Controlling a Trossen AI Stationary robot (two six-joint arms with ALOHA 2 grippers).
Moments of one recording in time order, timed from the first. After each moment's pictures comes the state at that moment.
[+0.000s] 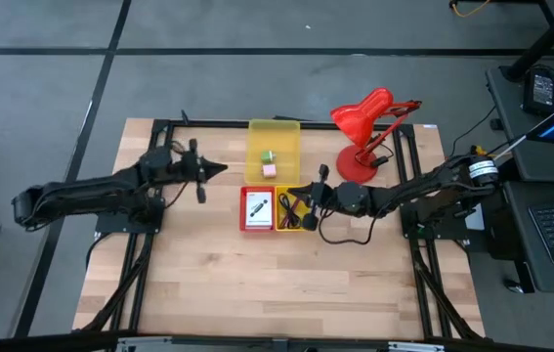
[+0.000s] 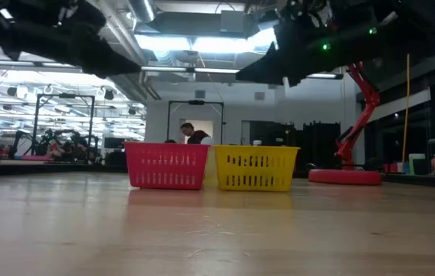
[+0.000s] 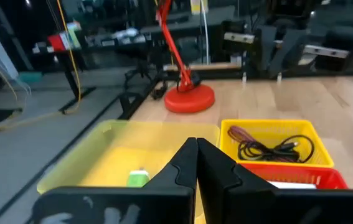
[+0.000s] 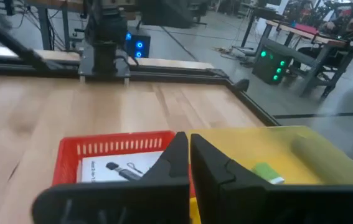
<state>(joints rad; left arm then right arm) 0.40 0.64 0.29 0.21 0.10 0.14 0.08 1.53 0.61 0.76 0.39 -0.10</state>
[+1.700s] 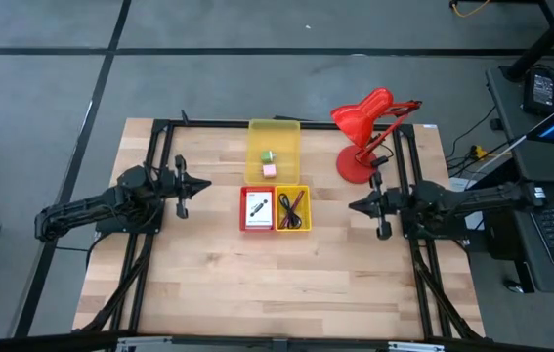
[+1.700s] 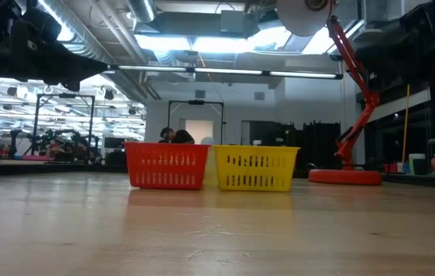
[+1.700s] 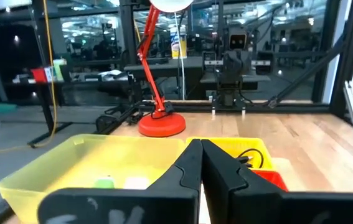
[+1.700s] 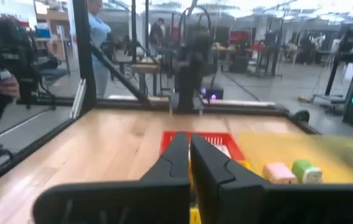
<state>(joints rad) 0.33 0.01 0.01 0.05 0.14 0.03 0.06 0.36 0.01 0.41 0.00 -0.04</state>
